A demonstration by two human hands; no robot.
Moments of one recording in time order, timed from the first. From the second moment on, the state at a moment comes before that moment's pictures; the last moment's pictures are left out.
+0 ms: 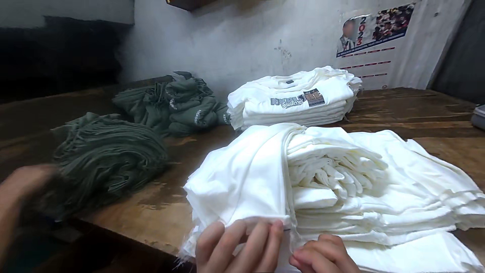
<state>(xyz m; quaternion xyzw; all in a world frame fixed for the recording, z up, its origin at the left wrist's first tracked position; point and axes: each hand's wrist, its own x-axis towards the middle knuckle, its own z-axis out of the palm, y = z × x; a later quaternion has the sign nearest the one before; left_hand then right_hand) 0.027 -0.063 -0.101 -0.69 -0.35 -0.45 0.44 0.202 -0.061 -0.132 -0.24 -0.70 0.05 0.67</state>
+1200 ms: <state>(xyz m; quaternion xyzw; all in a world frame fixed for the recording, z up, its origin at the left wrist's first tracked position) 0.014 -0.061 -0.097 -0.75 -0.45 -0.48 0.08 0.186 -0.040 -0.131 -0.34 -0.71 0.00 0.62</state>
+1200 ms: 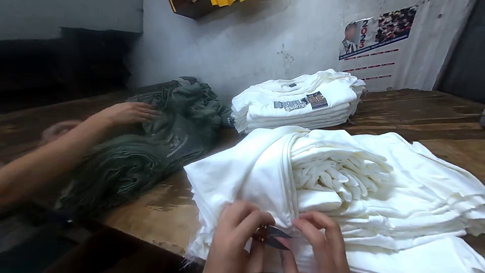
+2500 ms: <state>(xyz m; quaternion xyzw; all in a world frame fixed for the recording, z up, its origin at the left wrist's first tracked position) 0.013 -0.046 -0.080 -0.64 -0.46 -0.61 -0.05 0.173 -0.012 -0.108 -0.14 -0.68 0.27 0.66</state>
